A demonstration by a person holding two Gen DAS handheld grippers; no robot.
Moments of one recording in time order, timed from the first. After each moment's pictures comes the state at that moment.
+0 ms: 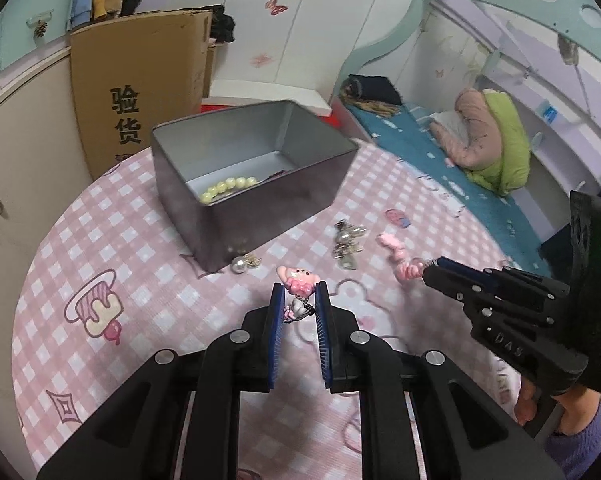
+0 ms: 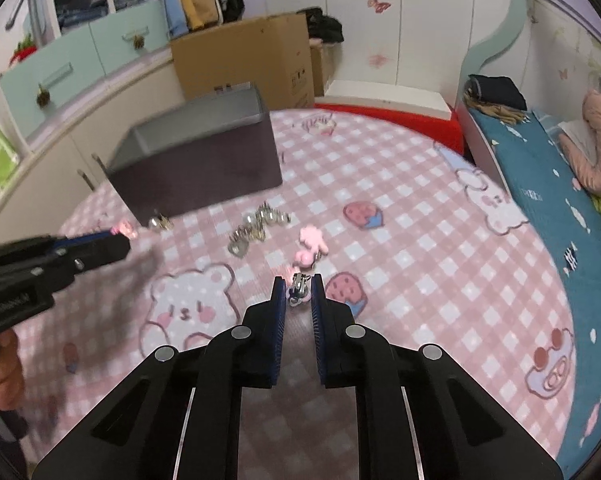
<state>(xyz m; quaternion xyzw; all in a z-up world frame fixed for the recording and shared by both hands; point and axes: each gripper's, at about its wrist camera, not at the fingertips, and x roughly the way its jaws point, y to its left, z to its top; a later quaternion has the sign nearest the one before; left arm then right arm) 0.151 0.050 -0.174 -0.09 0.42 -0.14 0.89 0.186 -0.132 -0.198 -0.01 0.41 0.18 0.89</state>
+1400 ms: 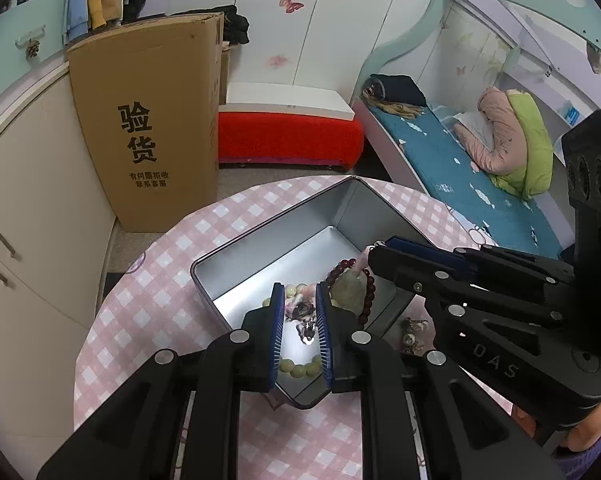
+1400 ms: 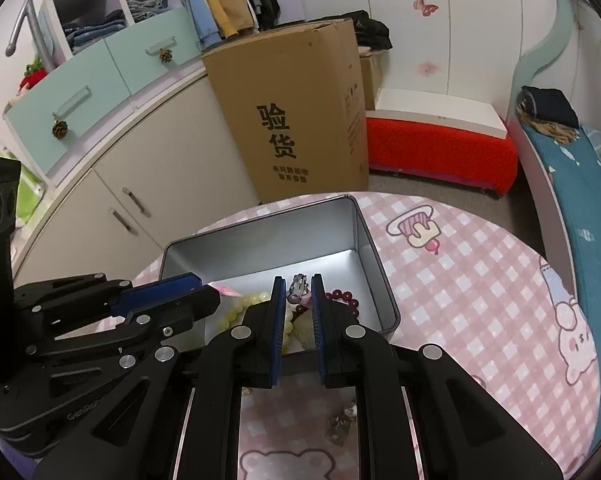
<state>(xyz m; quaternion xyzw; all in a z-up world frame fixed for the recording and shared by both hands) 0.254 0.078 -0.154 -0.06 0.44 -0.11 0.89 0.302 -0.029 -0.170 0.01 0.43 0.25 0.87</state>
